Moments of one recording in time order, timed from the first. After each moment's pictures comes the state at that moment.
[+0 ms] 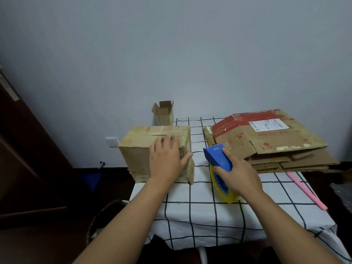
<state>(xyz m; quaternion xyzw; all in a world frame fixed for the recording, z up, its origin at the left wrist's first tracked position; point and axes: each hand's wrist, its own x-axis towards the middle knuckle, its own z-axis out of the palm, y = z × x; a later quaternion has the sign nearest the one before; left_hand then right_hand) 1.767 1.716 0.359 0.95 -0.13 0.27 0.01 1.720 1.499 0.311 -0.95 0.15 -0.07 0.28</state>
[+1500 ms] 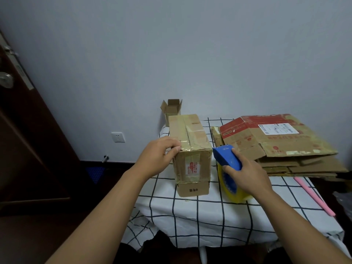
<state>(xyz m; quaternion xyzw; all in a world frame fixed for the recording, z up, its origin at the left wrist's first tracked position) 1.772 1.790 0.380 0.88 -0.30 0.16 0.33 1.727 1.496 0.307 -0.95 0.12 -0.09 0.27</state>
